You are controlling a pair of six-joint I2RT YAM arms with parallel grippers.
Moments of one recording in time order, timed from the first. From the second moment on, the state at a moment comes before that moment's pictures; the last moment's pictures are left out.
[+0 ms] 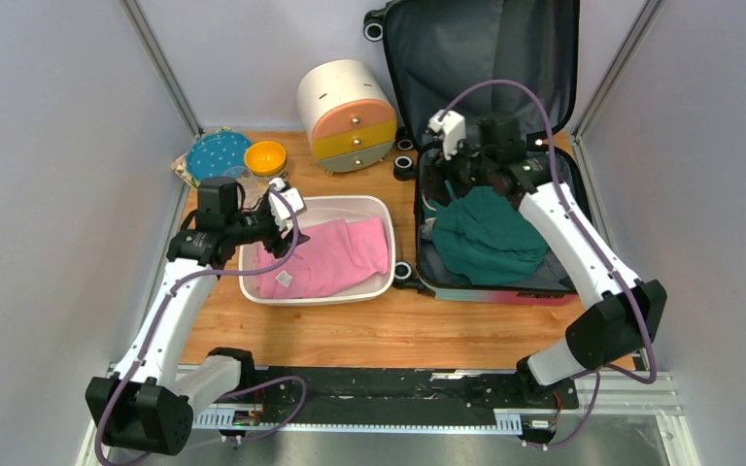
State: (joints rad) left arm -0.11 1.02 0.94 -0.58 0.74 0.79; right arm 0.43 1.53 1.56 -0.68 -0.46 -0.28
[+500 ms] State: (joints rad) left arm -0.26 1.13 0.96 -0.47 0.73 0.58; right arm 0.35 1.56 1.20 -0.60 -0.11 -0.45
